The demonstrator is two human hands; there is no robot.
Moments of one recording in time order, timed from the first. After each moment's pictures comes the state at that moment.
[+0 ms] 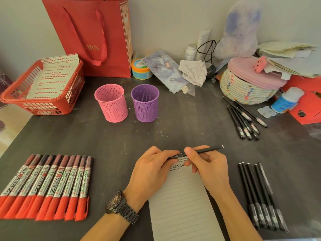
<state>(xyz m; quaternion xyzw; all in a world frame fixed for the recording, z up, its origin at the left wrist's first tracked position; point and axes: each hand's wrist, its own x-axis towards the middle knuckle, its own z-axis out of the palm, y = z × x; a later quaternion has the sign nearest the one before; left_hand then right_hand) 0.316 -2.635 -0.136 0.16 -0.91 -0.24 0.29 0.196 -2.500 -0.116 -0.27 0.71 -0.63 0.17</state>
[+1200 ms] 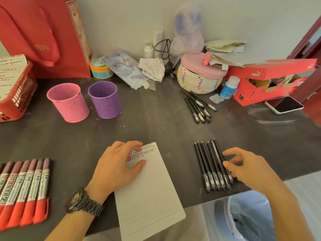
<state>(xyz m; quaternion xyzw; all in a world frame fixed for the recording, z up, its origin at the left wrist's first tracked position) 0.324 -2.632 -0.139 0.17 -0.95 -0.23 0.13 0.132 -2.309 -0.085 -0.18 0.95 -0.18 0.19</state>
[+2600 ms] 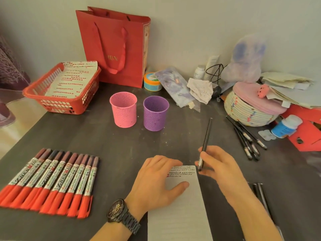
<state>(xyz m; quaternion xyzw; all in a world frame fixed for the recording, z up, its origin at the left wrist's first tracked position) 0.328 -2.628 -0.135 0.16 -0.94 -0.24 0.20 0.177 -2.499 -0.074 -0.19 0.71 -0.61 0.30</state>
